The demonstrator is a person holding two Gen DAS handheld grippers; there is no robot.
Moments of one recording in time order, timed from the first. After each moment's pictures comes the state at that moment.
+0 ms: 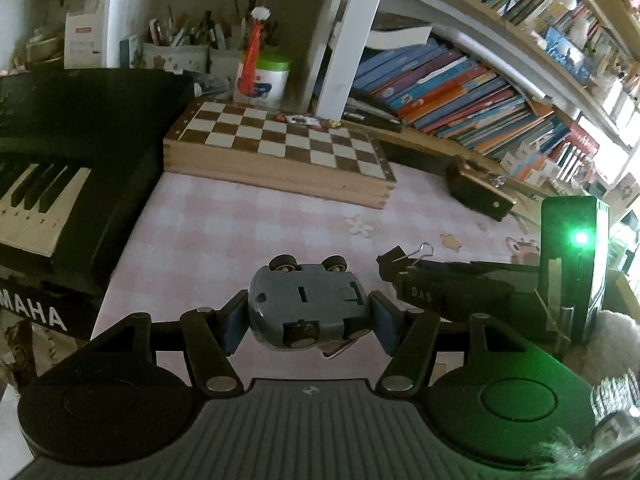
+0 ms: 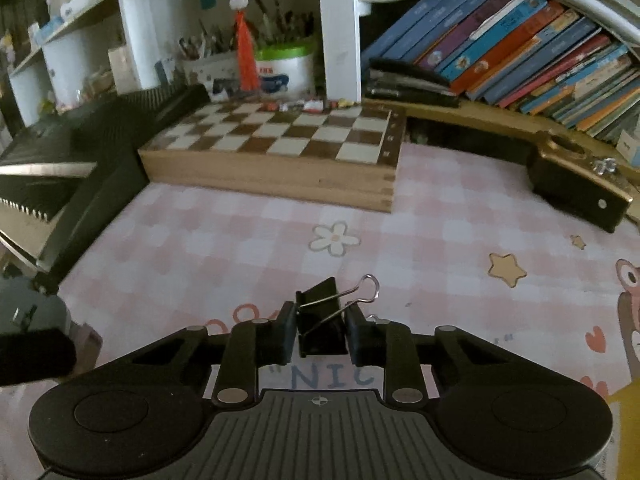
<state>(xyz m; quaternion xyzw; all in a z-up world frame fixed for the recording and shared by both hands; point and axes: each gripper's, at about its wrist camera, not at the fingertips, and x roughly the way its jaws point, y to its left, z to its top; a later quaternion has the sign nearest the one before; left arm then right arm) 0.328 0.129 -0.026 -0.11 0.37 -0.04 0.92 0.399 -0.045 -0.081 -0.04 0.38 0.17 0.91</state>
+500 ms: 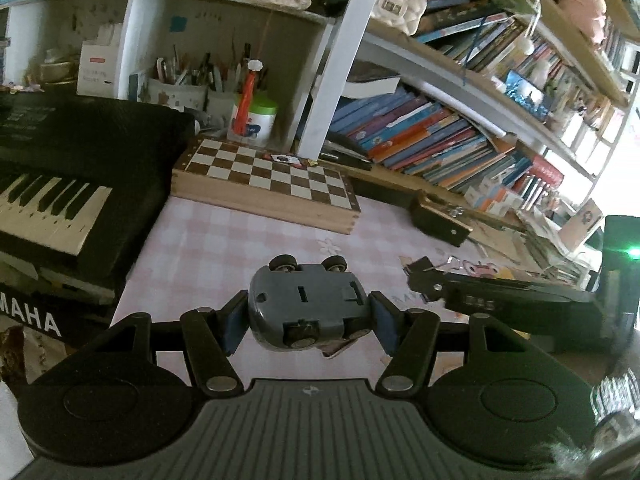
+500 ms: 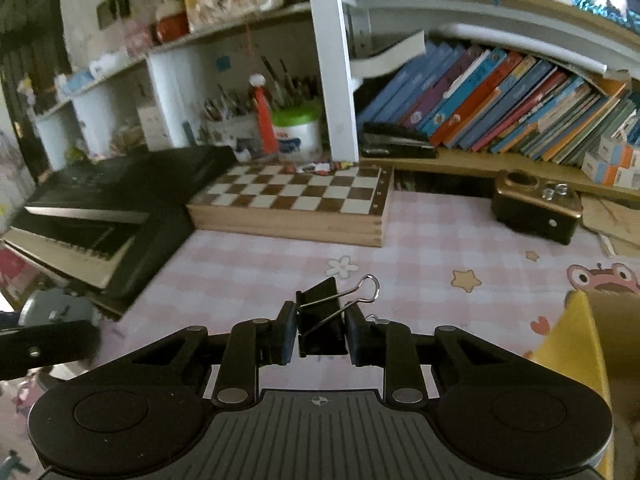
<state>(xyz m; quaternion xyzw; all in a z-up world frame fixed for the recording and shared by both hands) 0.251 0.138 0.012 -0.14 0.31 -0.06 0.94 0.322 -0.080 -0.010 0.00 0.33 0.19 0.92</state>
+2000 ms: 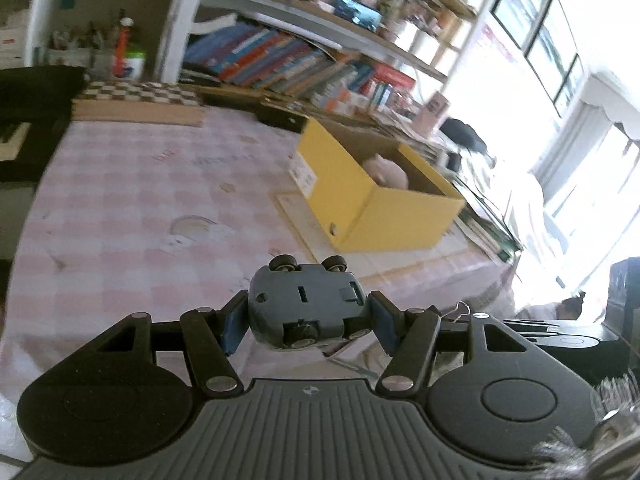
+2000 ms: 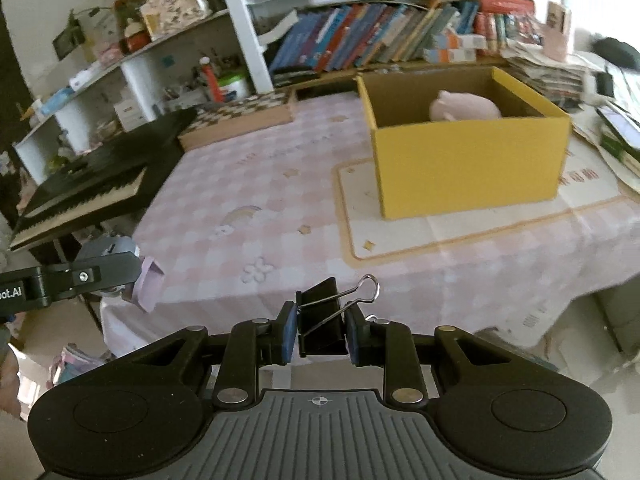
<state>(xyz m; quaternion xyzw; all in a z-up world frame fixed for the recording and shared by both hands) 0.031 0.077 0.002 -0.10 0.35 -0.26 0.90 -0.001 -0.173 -0.006 0.09 0.39 0.06 0.91</state>
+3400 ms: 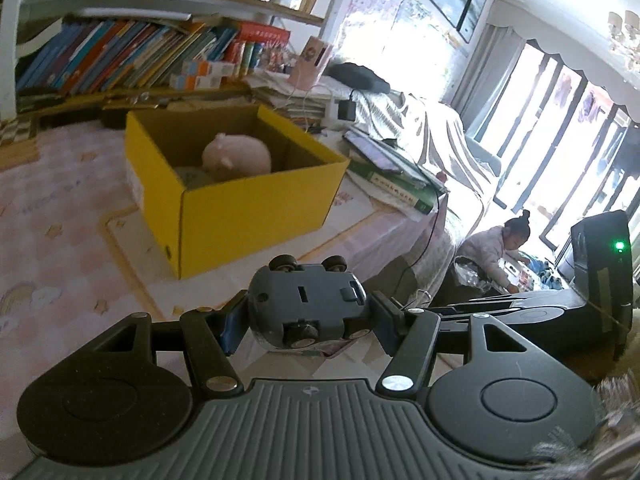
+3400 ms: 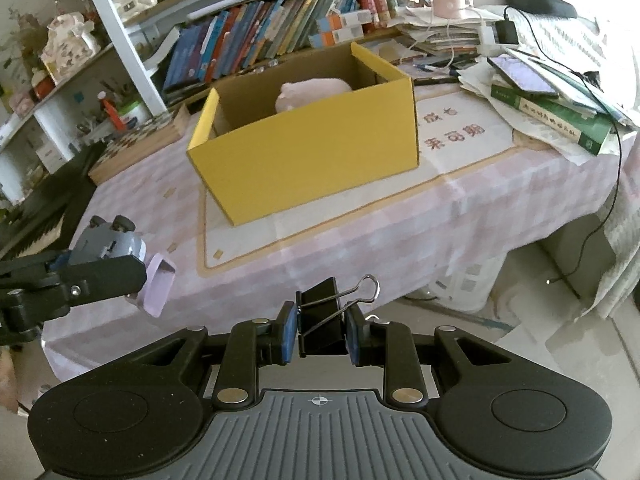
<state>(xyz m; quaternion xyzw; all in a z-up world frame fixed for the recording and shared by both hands) 0.069 -0.088 0.013 -0.01 0.34 -0.40 0.85 0.000 -0.304 -0.016 0.15 0.41 -0.03 0.90</state>
